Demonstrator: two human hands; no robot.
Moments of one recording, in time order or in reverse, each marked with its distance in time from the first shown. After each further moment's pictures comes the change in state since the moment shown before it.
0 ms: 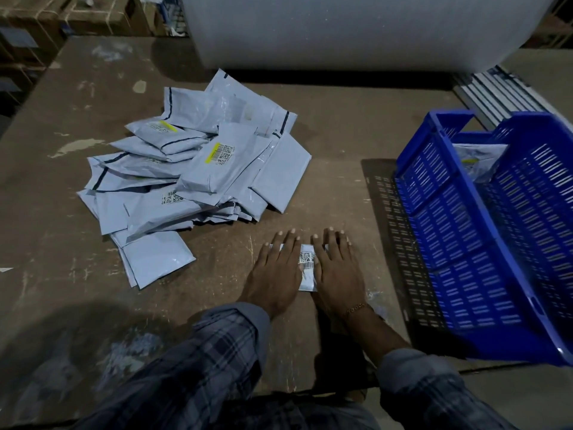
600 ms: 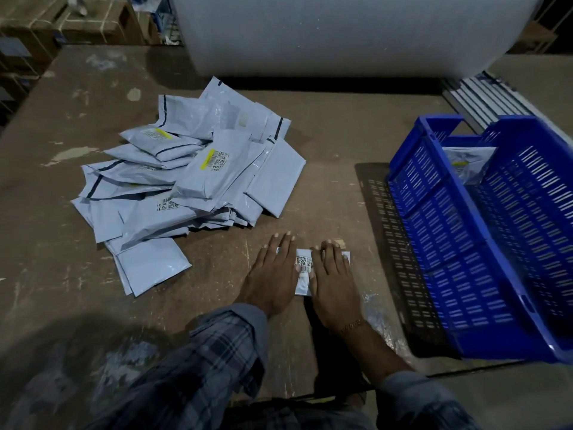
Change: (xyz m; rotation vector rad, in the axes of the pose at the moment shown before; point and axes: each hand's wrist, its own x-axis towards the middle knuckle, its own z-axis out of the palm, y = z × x) left_hand 0.006 -0.001 -0.006 -0.090 -0.015 0.003; right_hand -0.020 -0.007 0.004 0.053 0.041 0.025
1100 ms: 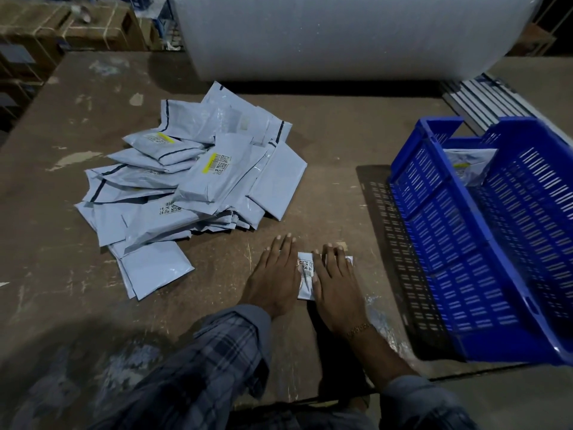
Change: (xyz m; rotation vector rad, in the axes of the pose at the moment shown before) left_hand 0.001 0.000 -0.001 0.023 -0.015 -0.014; right_hand -0.004 0.001 -0.005 0.012 -0.020 -0.022
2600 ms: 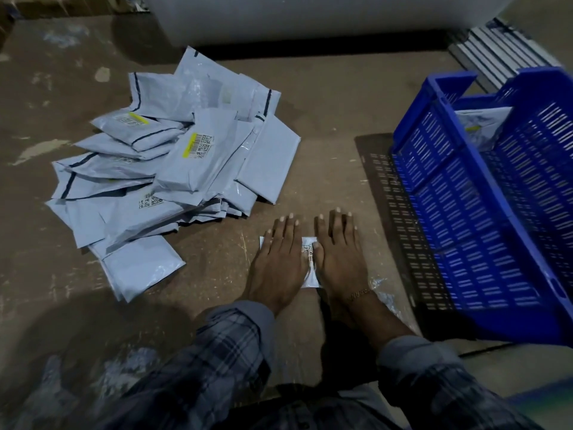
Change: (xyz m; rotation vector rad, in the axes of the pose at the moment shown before) left_hand 0.012 0.011 0.005 0.000 0.040 0.025; right_hand 0.035 0.005 0.000 -0.052 -0.006 0.133
